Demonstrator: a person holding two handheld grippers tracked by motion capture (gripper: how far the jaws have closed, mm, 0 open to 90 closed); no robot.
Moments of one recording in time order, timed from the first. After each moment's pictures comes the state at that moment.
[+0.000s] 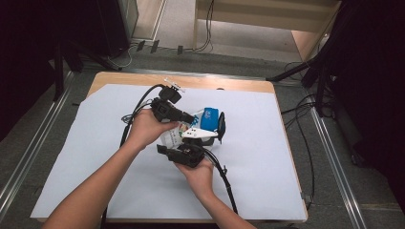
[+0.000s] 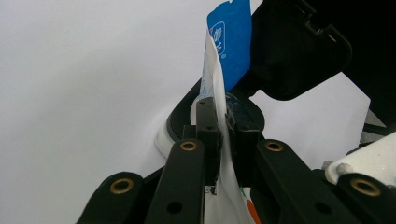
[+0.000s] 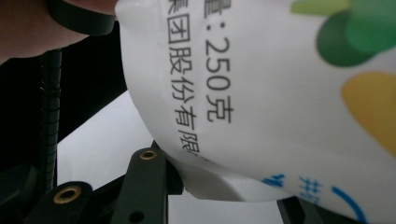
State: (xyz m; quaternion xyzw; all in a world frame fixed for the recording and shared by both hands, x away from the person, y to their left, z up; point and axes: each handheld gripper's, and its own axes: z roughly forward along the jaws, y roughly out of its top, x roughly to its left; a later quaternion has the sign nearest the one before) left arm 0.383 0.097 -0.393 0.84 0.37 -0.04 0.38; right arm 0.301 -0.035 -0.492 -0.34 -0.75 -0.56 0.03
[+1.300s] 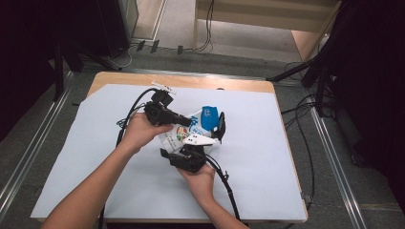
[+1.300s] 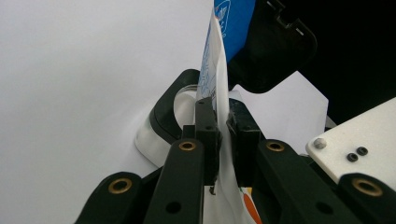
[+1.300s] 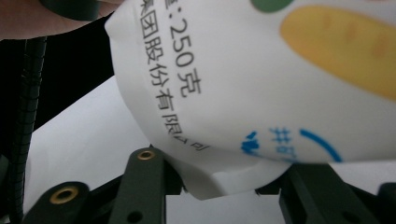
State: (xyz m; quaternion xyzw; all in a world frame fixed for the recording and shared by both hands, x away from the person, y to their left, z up) left arm 0.382 0.117 -0.407 0.82 0.35 -0.09 0.44; right arm 0.291 -0.040 -0.506 -0.35 -0.75 -0.55 -0.01
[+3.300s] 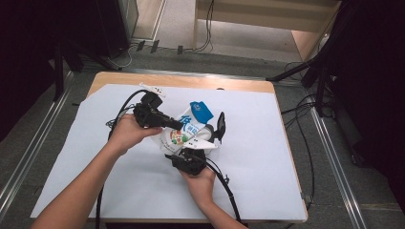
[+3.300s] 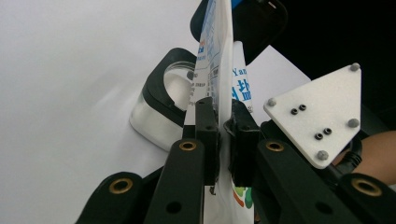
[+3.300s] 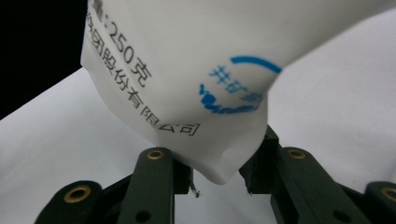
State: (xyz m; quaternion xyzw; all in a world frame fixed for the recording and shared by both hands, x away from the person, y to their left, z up) left arm 0.370 0.144 -0.404 0.83 0.31 -0.11 0.44; right arm 0.288 -0.041 -0.523 -0.37 -0.76 -0.54 -0.05
